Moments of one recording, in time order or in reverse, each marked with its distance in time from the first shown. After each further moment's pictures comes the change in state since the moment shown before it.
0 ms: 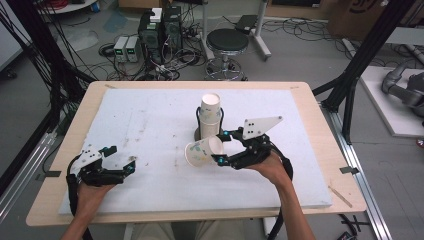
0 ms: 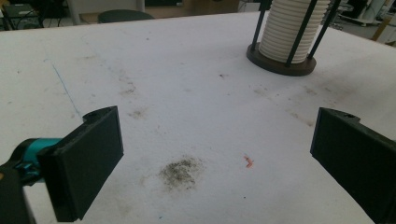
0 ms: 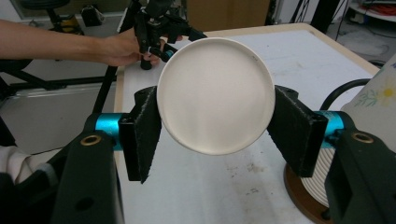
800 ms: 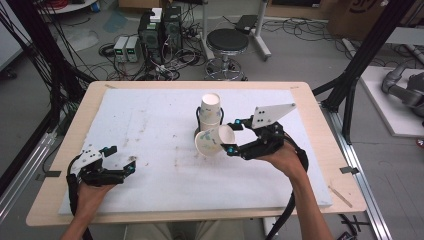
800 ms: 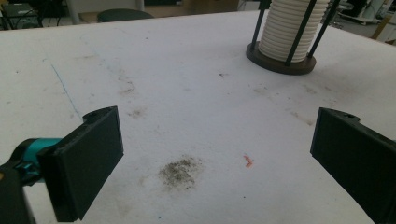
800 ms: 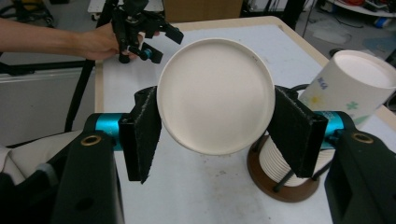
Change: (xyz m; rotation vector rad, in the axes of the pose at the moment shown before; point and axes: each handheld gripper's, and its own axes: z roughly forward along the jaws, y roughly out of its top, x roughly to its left) left arm 0.000 0.000 0.000 0.010 -0.006 0.000; right arm 0.002 0.033 -0.034 0.073 -0.105 -0.031
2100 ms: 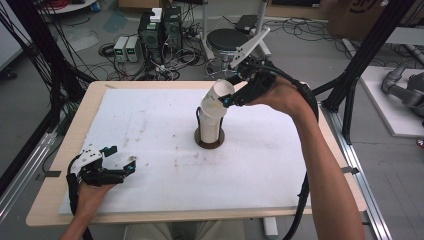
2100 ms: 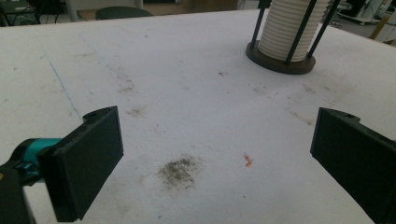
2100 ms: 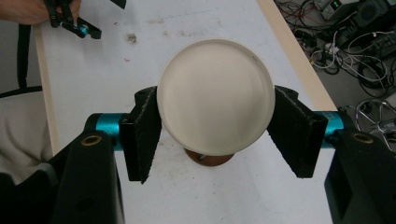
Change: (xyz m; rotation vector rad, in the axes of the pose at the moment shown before) left arm 0.001 0.000 0.000 0.003 -0.002 -0.007; right arm -0.063 0.123 -0.008 0.374 -0.100 -0.046
